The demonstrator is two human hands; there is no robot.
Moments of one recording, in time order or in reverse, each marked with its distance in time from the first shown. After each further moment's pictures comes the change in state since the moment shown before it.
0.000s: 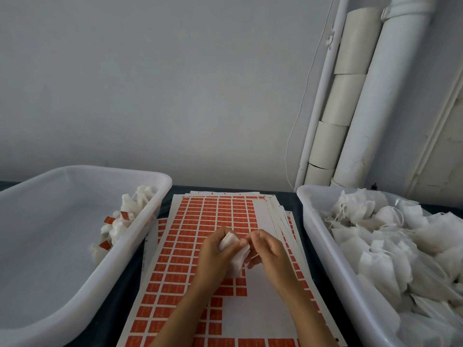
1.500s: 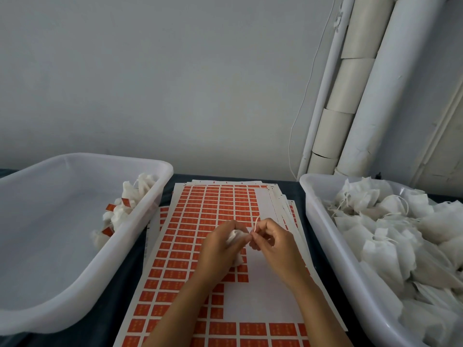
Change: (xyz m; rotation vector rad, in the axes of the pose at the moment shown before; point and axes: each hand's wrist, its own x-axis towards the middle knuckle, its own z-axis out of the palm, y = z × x) left_hand -0.007 -0.005 -0.001 0.209 -0.134 0.106; right_hand -0.007 0.000 -0.012 -0.314 0.035 -0.135
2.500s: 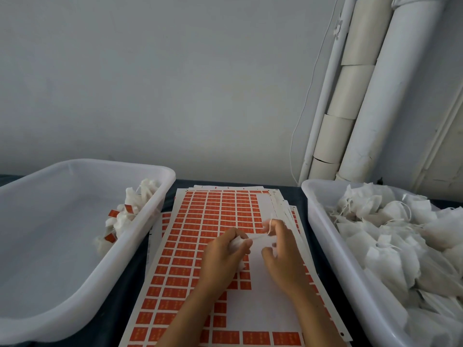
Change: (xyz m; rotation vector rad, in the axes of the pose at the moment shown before) left_hand -0.004 -0.001 0.005 -0.026 0.070 -0.111; right_hand -0.003 0.007 0.008 -0.187 0.126 0.030
